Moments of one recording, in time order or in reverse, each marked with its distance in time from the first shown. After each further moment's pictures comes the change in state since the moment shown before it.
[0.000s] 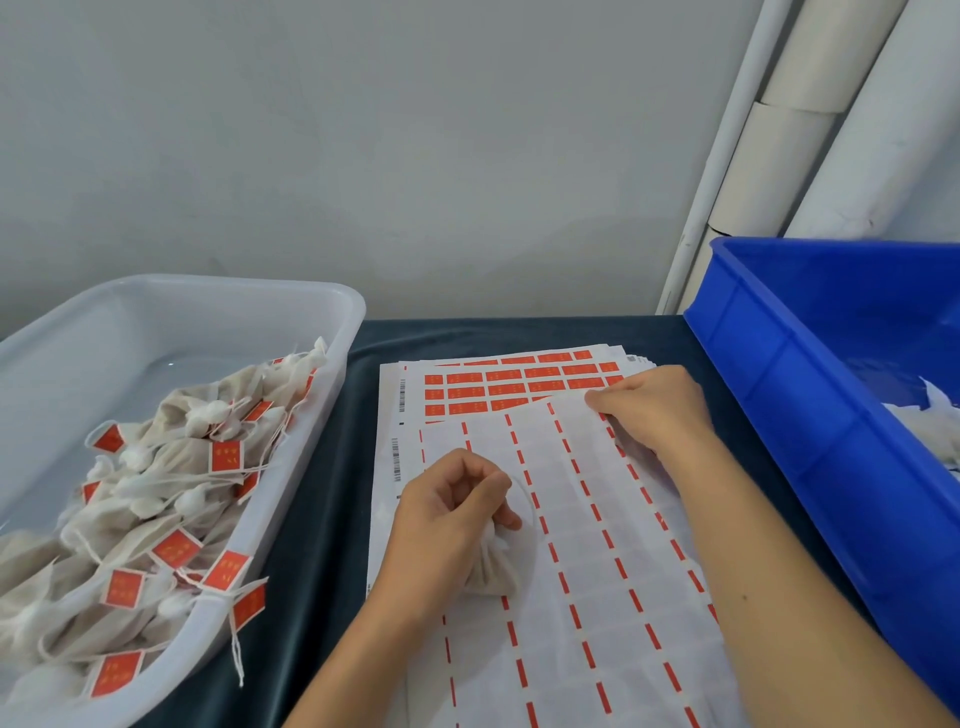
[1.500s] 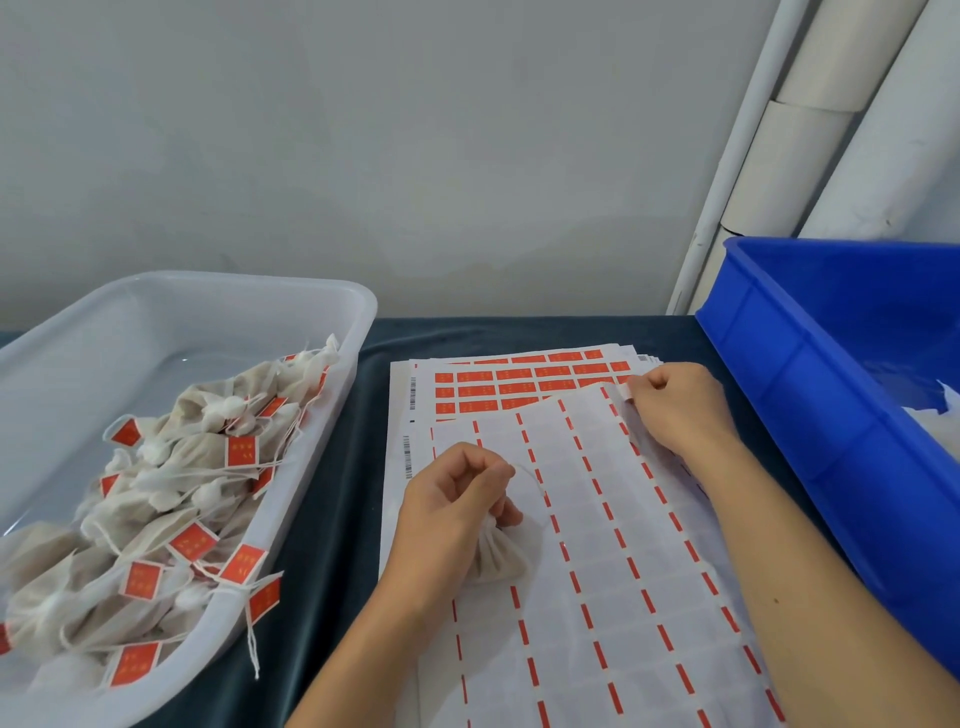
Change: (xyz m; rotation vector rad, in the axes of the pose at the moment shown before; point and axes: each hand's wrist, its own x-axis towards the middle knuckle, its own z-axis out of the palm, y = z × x) left_hand -0.002 0.004 -0.004 -0.073 0.044 -0.045; right_hand 0.005 0.011 -0.005 -0.088 0.084 -0.194
